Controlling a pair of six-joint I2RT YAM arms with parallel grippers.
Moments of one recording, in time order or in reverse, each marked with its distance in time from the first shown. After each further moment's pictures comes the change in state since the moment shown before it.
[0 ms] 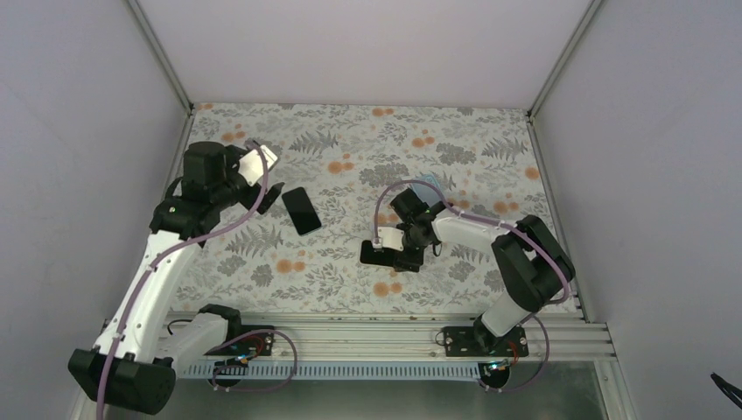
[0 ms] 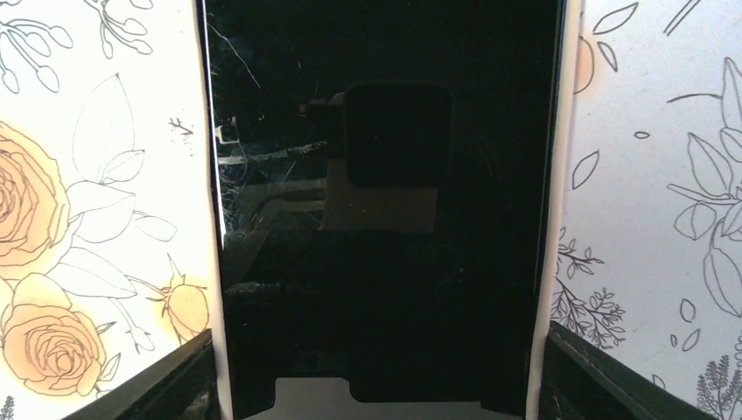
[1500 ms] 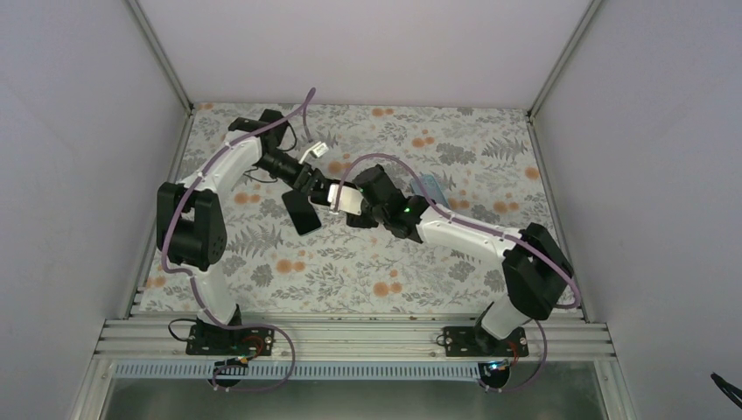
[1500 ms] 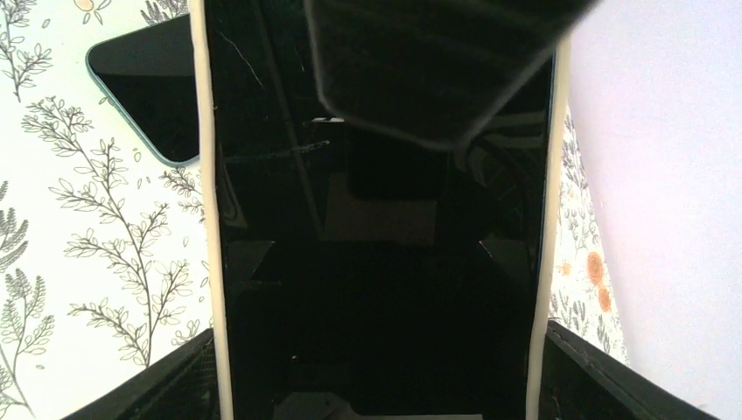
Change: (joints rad) left arm -0.047 0.899 0.520 -0.553 0.754 -0.066; right arm 0.222 -0.050 0.225 0.399 0.333 0.083
